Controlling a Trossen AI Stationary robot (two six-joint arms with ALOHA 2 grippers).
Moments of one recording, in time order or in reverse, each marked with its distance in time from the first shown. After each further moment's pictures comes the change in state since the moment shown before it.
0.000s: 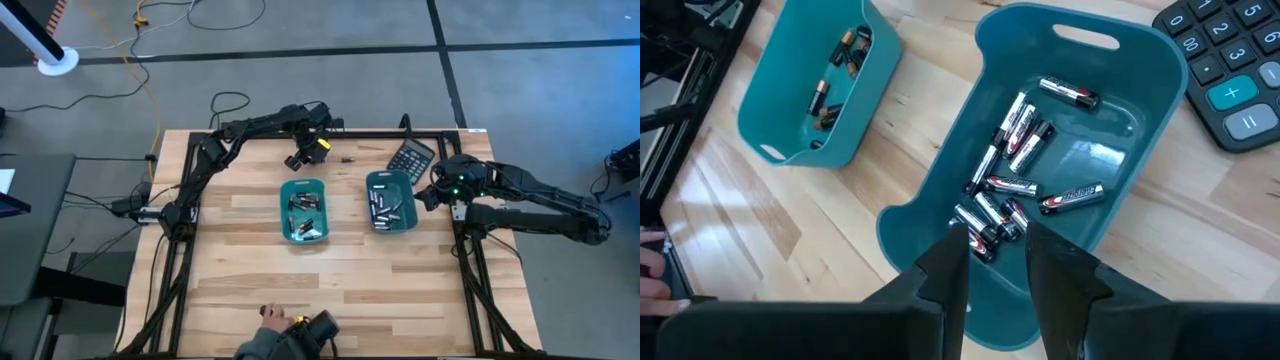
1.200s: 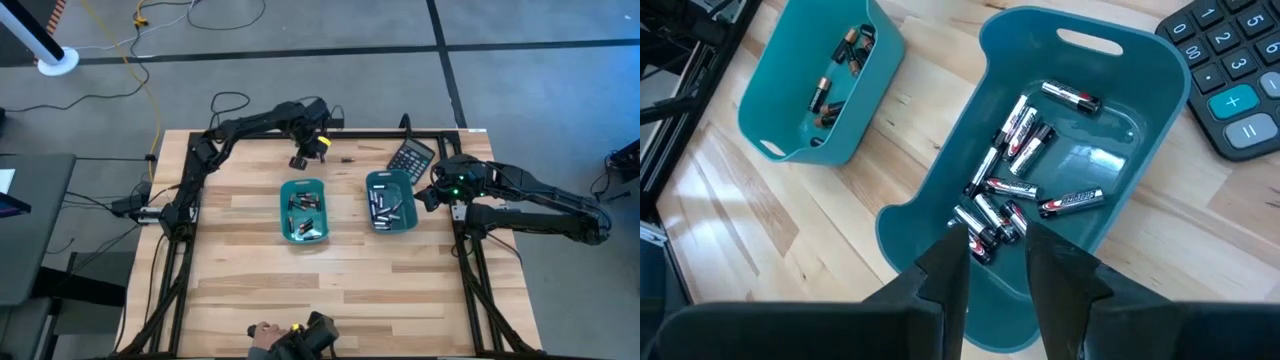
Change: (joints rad) left arm -0.014 -0.094 -0.066 0.041 -0.028 -0.362; right arm 0.000 0.000 0.000 0.004 0.000 -0.030
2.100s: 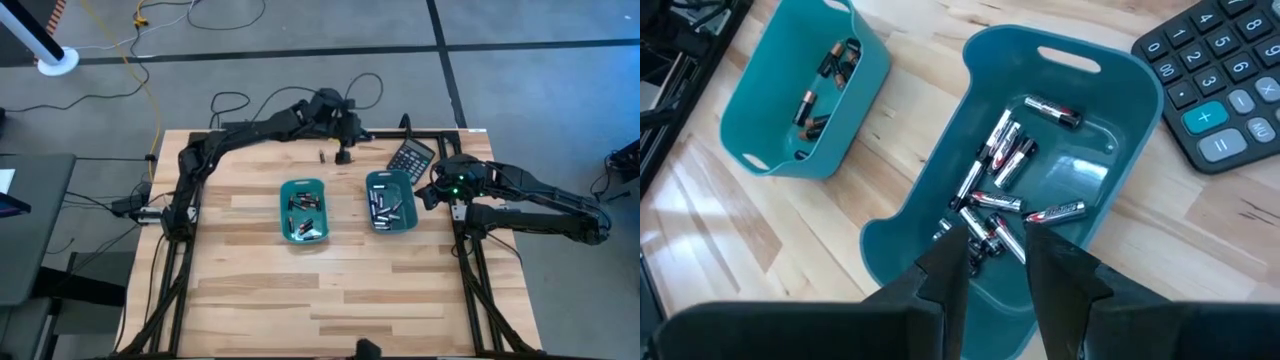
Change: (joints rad) left arm -0.173 -0.183 0.005 0.681 0.160 -0.440; right arm 0.000 0.002 0.000 0.002 0.051 -0.005
